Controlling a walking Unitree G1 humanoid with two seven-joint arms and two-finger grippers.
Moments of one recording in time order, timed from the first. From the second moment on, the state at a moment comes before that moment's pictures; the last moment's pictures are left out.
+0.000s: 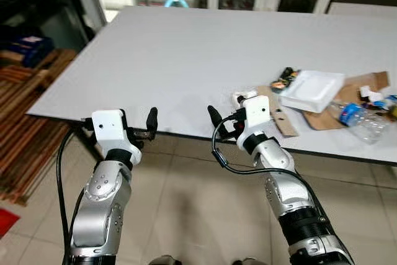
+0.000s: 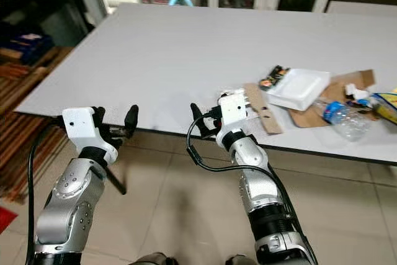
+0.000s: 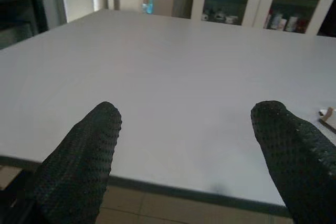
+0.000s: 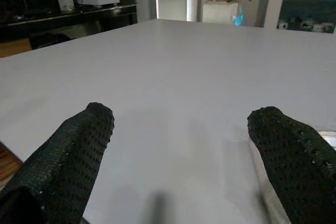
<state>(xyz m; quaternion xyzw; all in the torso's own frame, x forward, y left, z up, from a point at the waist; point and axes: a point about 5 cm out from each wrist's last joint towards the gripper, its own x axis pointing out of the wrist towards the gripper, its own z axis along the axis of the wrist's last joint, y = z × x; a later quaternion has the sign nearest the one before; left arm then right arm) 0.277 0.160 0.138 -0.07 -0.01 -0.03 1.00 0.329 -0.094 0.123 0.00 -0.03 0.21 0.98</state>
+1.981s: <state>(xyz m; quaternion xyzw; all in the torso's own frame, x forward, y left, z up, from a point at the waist) 0.239 0.159 0.137 -0.08 0.13 -0.25 0.96 0.363 -0.124 0.113 -0.11 0.01 0.10 0.99</state>
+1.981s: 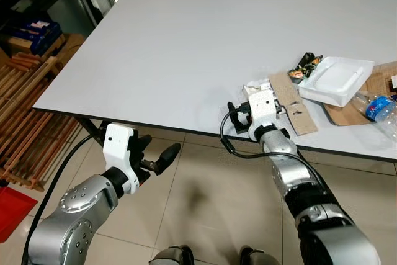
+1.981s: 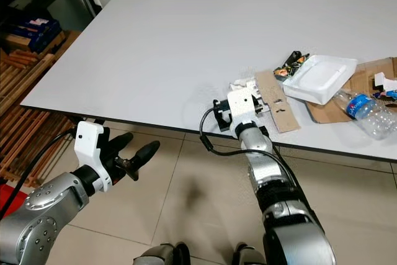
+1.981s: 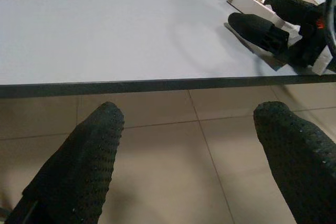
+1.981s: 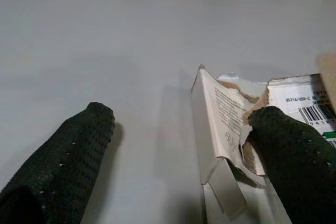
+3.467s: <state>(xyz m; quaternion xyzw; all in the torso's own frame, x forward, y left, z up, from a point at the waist) 0.238 0.157 0.137 -0.08 0.14 -0.27 0.95 0.373 -0.138 0.114 -0.06 0.04 0.09 0.99</state>
